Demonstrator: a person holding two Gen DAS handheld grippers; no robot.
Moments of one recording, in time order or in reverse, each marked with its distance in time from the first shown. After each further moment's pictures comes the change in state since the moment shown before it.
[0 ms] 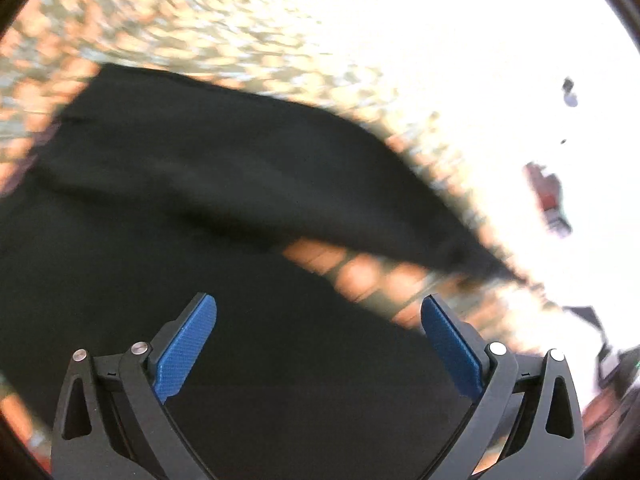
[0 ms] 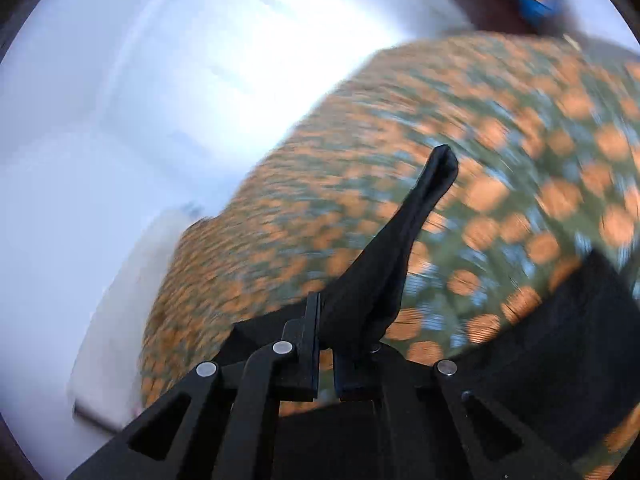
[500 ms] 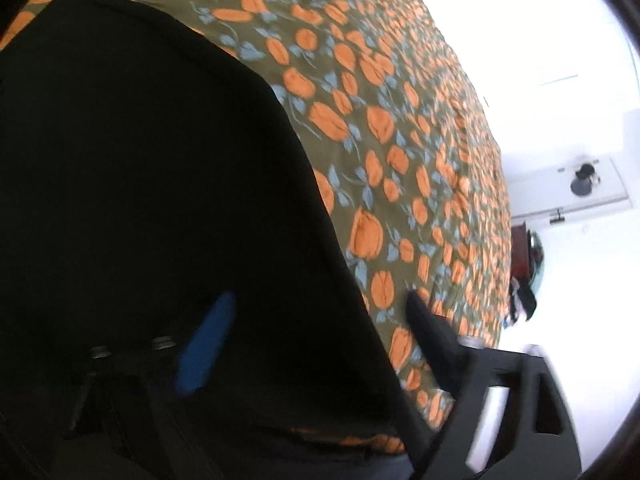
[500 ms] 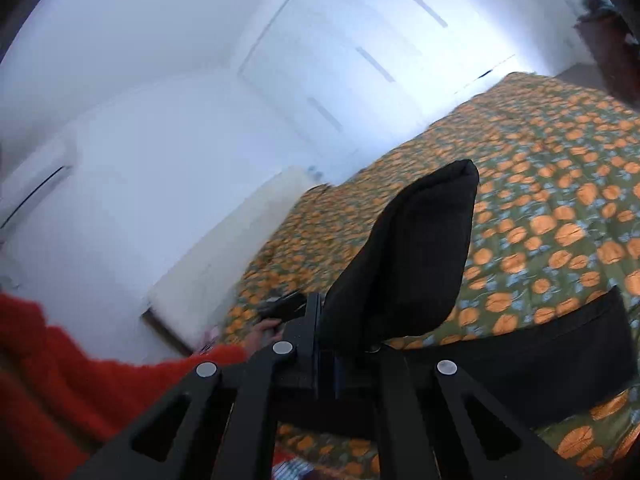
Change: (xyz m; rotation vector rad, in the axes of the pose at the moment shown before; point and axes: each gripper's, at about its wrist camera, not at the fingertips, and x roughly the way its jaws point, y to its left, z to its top) left arm 0.078 0.037 0.087 -0.321 0.087 -0.068; right arm -0.123 0.050 -0.041 -0.226 0.094 0.354
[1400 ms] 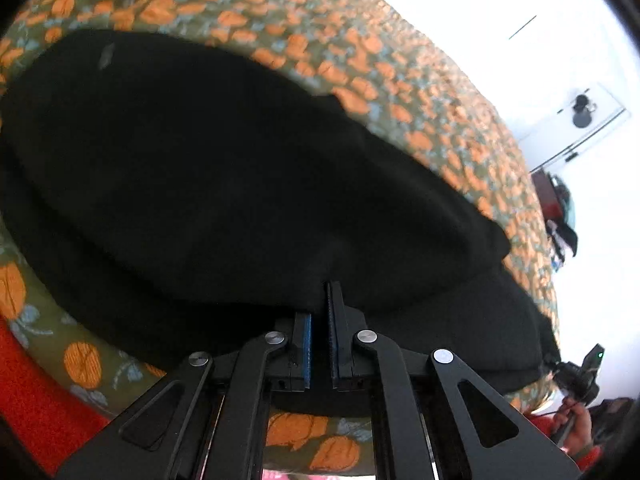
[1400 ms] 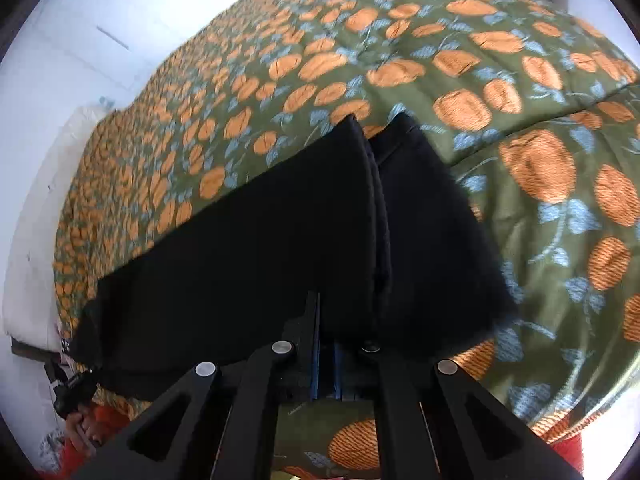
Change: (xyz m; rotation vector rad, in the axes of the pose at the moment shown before) left arm -0.124 0.069 -0.197 0.256 -0.132 0.133; right arm 0.034 -0.204 -0.049 0.342 0.347 -0.686
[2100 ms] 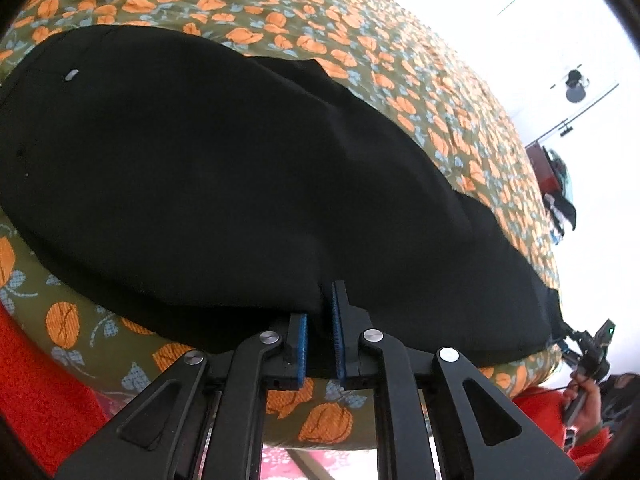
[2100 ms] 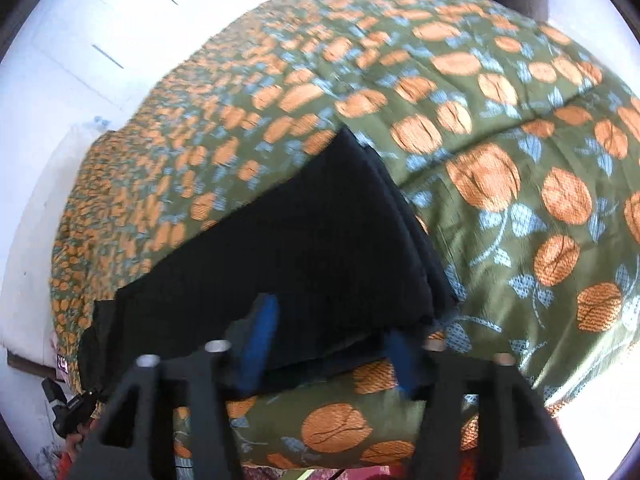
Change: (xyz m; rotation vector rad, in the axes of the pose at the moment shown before) left arm 0.006 -0.009 -0.033 0.058 0.068 0.004; right arm -0.028 -0.010 -0.005 -0.003 -0.083 -0.013
